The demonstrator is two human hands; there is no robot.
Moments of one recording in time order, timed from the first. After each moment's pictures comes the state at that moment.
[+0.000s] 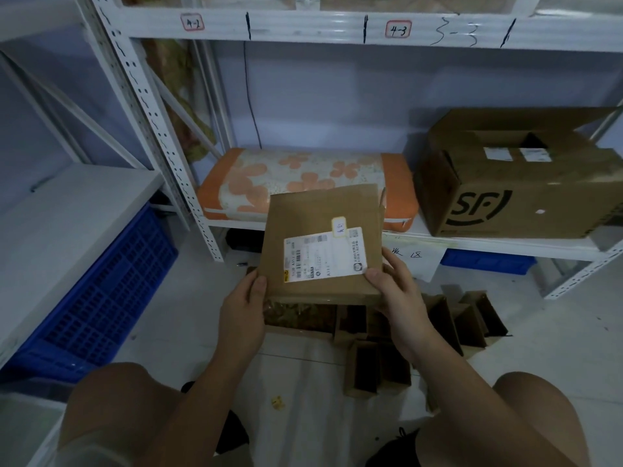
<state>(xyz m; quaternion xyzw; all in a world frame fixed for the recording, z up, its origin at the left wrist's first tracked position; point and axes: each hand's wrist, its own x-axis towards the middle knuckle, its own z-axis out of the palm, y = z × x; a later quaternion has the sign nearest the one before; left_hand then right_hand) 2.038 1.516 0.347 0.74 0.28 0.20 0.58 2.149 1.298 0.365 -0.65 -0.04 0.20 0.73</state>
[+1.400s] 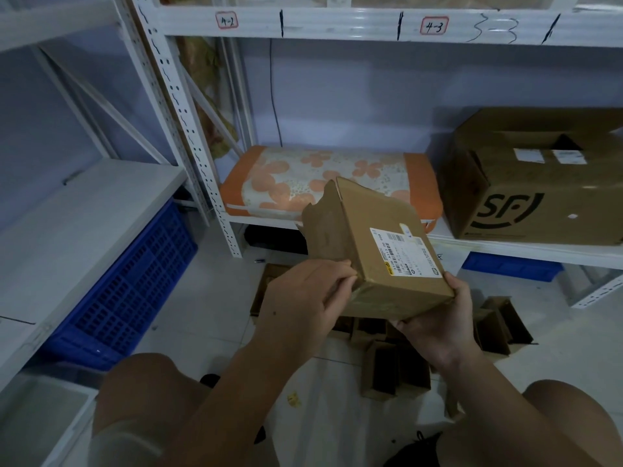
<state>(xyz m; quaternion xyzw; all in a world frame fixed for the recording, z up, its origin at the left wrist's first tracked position) 2.032 1.493 0.410 0.89 -0.07 0.39 0.24 2.150 1.293 0.350 -0.38 0.13 0.27 0.88</state>
